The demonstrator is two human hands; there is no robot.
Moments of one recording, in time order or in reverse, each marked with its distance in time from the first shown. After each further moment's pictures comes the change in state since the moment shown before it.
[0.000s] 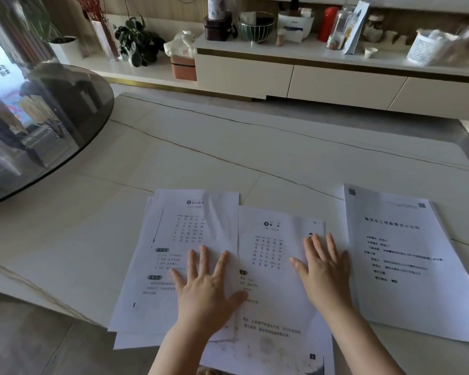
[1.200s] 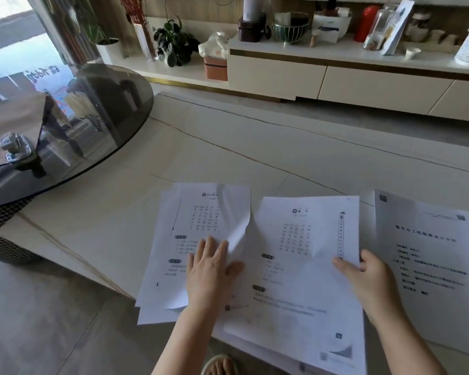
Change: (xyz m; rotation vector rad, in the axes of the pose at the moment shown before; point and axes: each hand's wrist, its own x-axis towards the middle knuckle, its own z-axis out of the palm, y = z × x) left_hand 0.005 -0.034 -0.007 -0.229 0.192 -0.113; right_hand -0.013 0.006 -0.033 0.871 0.059 0.303
